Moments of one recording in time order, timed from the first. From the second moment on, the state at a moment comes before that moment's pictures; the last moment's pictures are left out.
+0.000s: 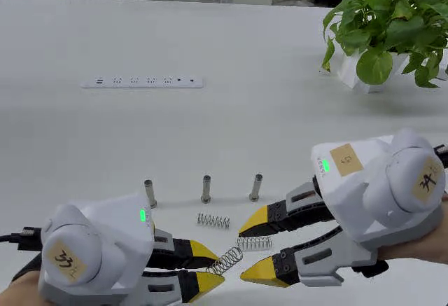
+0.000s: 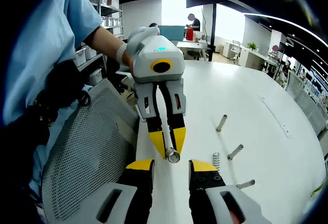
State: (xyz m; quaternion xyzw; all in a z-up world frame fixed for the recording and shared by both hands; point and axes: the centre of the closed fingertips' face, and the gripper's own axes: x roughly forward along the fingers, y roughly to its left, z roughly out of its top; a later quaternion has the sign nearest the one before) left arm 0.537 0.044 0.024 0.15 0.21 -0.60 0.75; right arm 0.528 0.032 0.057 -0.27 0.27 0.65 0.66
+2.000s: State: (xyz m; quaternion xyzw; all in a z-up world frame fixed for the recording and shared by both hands) left arm 0.538 0.024 0.032 0.14 0.19 -0.61 0.75; right arm 0.529 0.044 0.040 -0.32 0.30 0.68 0.59
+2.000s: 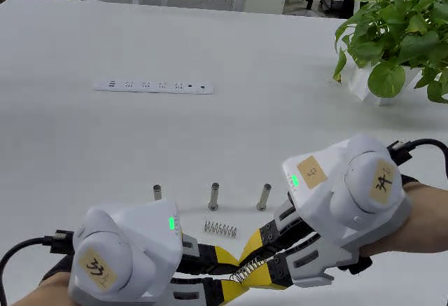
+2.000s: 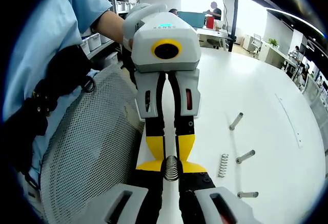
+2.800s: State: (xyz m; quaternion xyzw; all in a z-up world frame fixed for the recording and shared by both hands) left arm 0.557 0.055 0.016 0.10 0.22 -0.54 0.80; right arm 0.532 0.037 0.023 -0.36 0.30 0.68 0.56
